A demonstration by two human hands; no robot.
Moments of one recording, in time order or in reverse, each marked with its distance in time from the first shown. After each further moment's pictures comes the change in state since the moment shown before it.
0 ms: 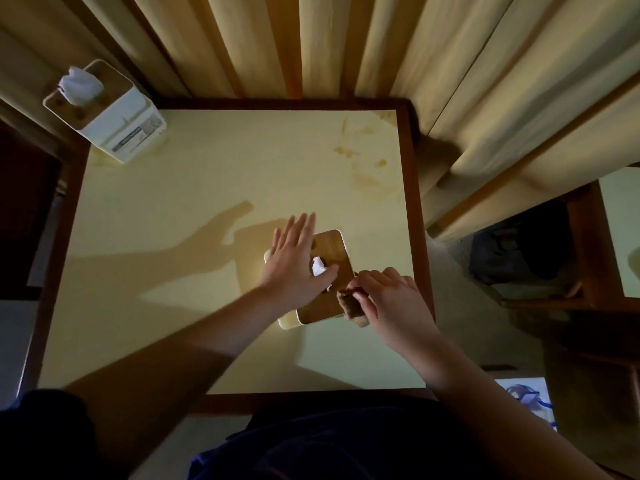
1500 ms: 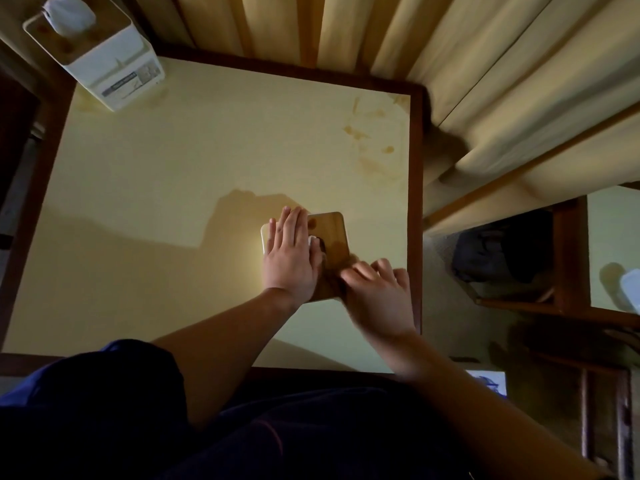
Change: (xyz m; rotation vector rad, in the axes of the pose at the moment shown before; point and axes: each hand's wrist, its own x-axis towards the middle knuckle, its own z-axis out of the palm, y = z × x) left_hand -0.014 -0.009 0.060 0.051 0.380 -0.116; right_hand -0.003 -0.021 0.015 -0.202 0.049 0.047
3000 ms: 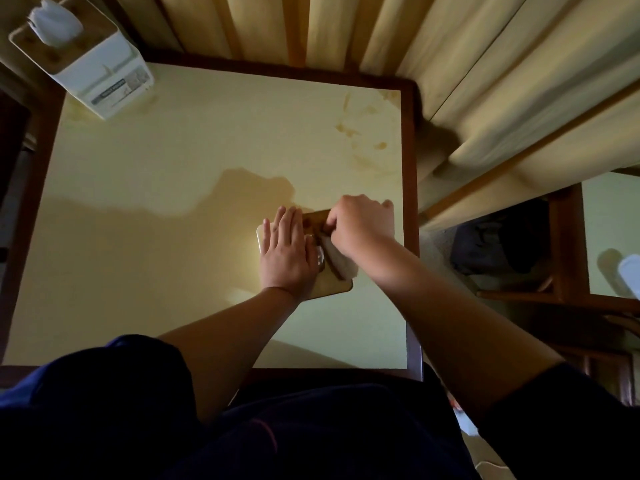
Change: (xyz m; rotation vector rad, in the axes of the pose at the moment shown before) left_hand 0.002 0.002 0.003 -0.041 0.065 -0.012; right_hand 0.127 -0.024 -0.046 -0.014 -0.345 0.254
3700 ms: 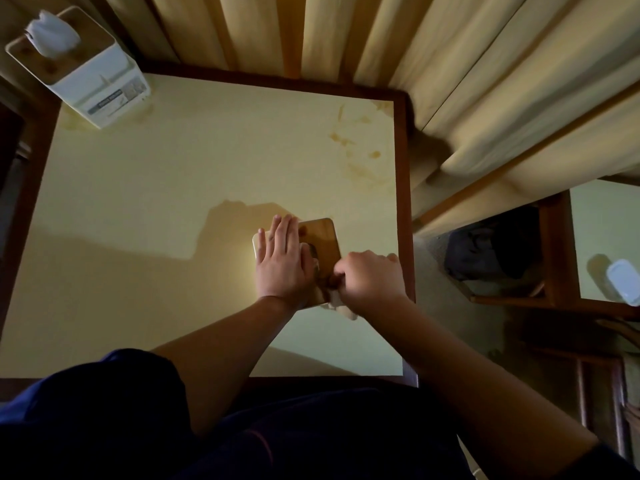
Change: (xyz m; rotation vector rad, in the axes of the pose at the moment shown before) left_hand 0.002 -0.001 0.002 0.027 -0.029 -0.020; right_hand -0.061 0.029 0.024 0.011 -0.182 -0.112
